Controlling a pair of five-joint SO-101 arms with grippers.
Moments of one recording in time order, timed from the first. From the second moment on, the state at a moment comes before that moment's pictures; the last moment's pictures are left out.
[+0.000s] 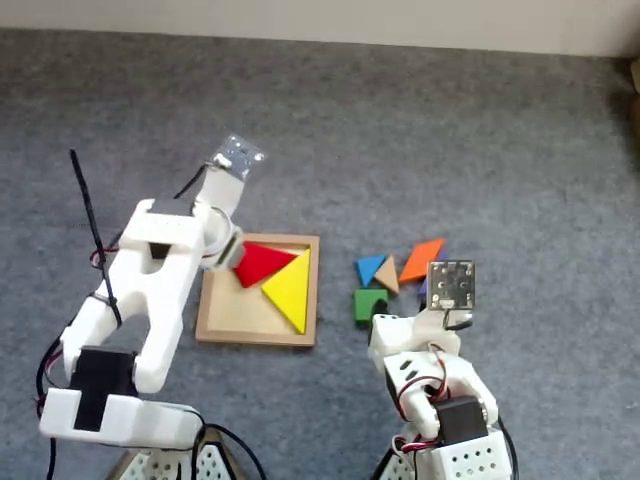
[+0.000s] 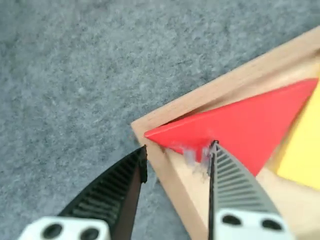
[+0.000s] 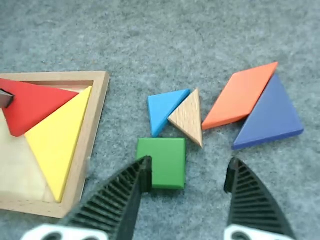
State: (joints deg) left arm 1.7 -0.6 34.7 49.1 -19.7; right arm -19.3 -104.1 96.0 56.1 -11.5
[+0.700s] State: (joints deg) left arm 7.1 -0.2 28.8 58.6 -13.0; right arm -18.9 -104.1 96.0 56.1 -11.5
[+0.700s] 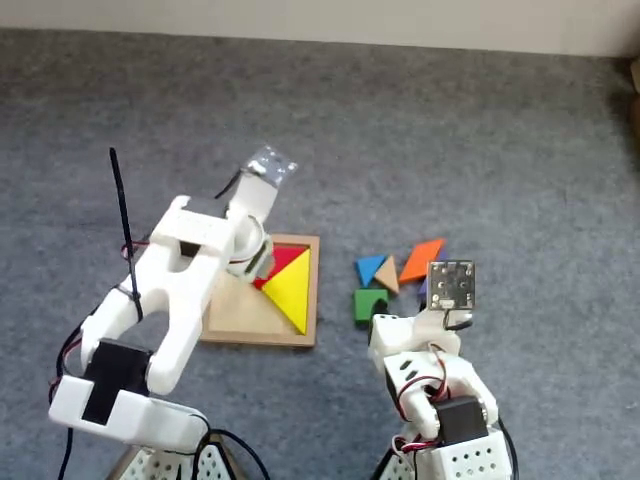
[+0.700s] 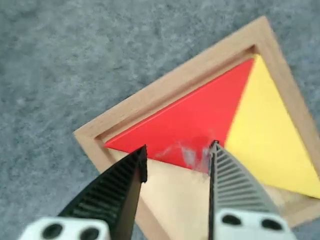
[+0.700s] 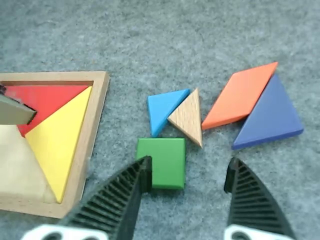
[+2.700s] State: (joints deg) left arm -19.8 -36.5 63.5 47.4 -5.4; right arm -30.0 -9.8 45.5 52.0 -19.9
